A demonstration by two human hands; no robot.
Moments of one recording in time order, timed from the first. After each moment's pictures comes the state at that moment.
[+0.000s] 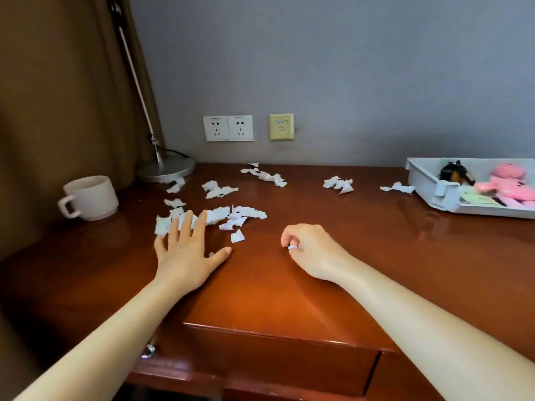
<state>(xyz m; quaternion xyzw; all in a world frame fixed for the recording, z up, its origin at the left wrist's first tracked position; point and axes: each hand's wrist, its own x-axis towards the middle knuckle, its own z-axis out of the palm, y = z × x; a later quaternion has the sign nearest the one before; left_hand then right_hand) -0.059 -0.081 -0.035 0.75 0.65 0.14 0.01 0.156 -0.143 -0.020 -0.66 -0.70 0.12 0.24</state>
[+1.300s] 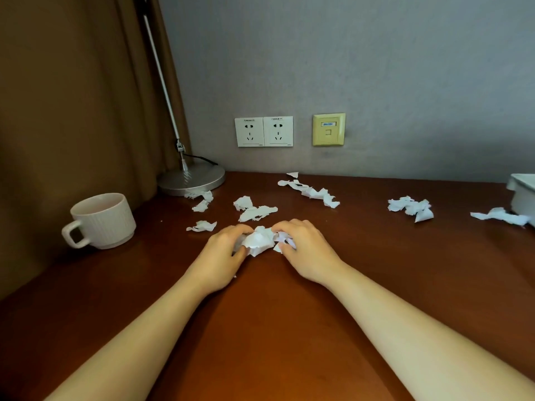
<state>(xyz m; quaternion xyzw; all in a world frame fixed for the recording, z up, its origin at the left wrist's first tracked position) -0.070 0.042 -0.034 0.81 0.51 0.24 0.14 0.105 0.019 -0.035 -0.61 -0.74 0.08 0.26</state>
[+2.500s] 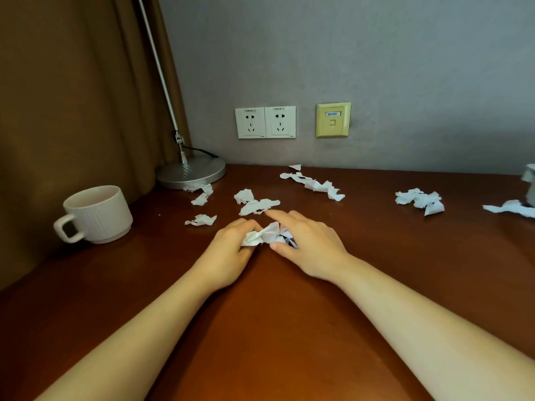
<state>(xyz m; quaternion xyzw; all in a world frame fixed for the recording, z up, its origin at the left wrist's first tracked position) -0.064 0.046 -0.038 0.84 0.45 0.27 0.15 0.108 0.019 -0.034 -0.58 -0.79 0.00 0.22</state>
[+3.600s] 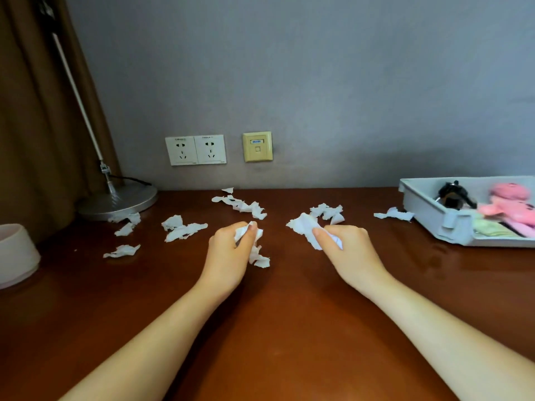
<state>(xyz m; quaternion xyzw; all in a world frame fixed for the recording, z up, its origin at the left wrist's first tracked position) 0.061 0.000 -0.017 0.76 0.36 0.47 0.28 0.247 -0.072 -0.020 -0.65 -0.61 0.02 0.45</state>
